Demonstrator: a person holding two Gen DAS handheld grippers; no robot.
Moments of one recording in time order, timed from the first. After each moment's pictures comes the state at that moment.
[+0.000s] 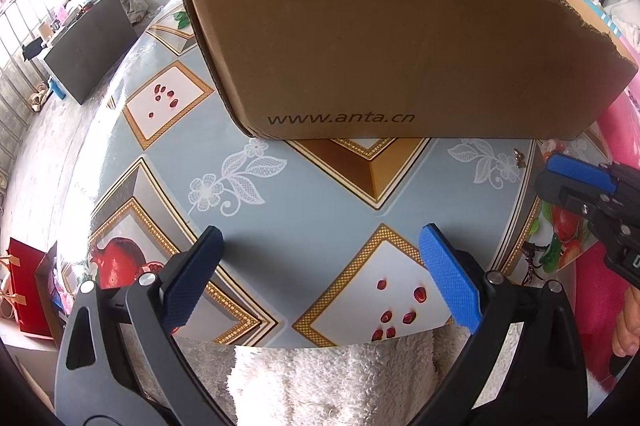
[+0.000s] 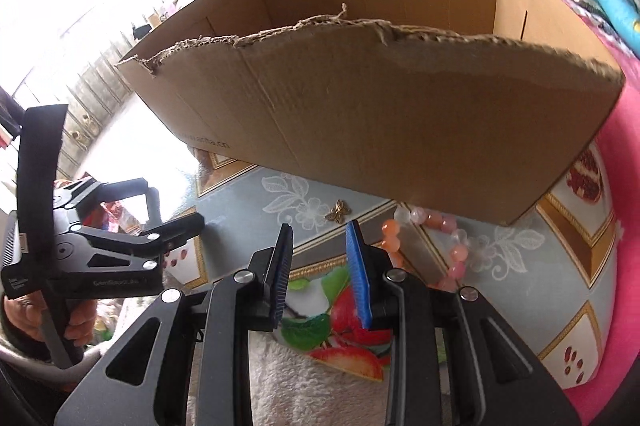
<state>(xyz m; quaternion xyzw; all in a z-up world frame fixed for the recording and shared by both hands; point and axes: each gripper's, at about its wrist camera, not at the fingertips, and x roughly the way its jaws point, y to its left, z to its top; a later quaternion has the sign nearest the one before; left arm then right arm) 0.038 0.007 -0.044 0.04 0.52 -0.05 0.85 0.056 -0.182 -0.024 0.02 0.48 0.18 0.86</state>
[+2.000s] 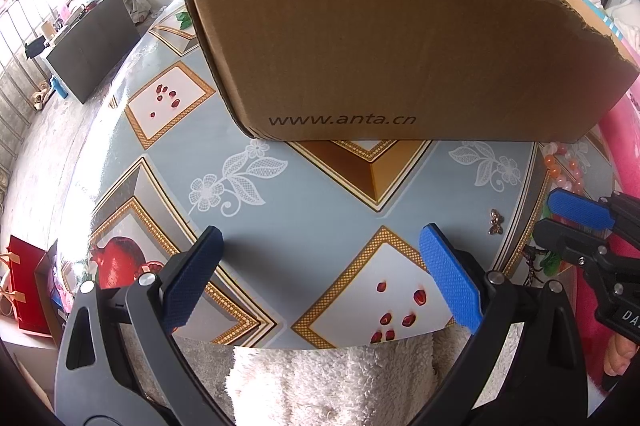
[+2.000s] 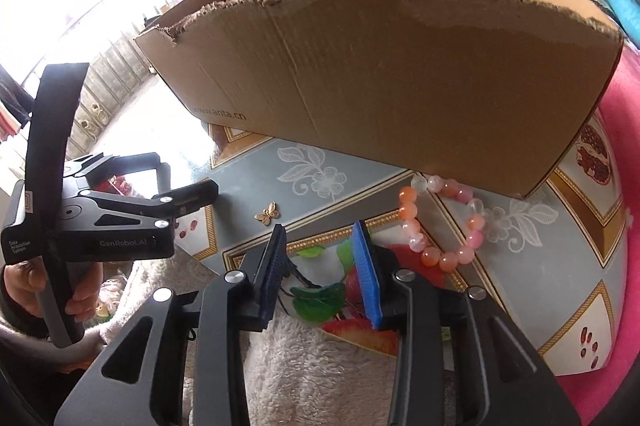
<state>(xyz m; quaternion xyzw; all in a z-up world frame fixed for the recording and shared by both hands) 0.039 0.007 -0.043 0.04 0.51 -0.05 0.86 0.034 -0.175 -0.037 0.03 0.49 0.21 0.85</state>
